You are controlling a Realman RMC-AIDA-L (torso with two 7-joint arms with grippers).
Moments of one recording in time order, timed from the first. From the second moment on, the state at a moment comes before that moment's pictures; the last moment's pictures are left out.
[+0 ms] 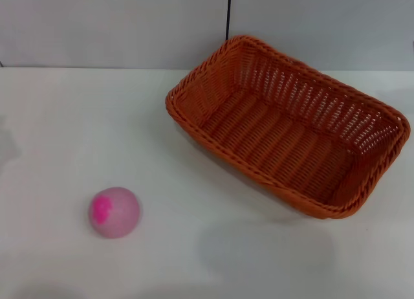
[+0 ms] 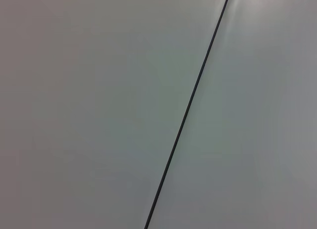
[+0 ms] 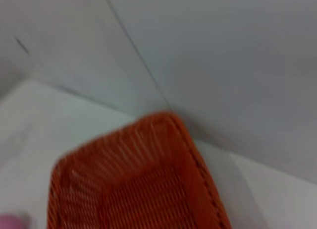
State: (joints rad) left arm -0.19 -2.07 -1.17 -0.13 -0.64 -1.74 2.56; right arm 0.77 1.83 -0.51 -1.03 -2.45 -1.83 2.21
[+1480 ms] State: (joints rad) left arm -0.18 -2.07 -1.17 -0.14 -0.64 -1.74 2.56; right arm 0.79 1.93 -0.81 -1.03 -2.57 -1.63 2.23
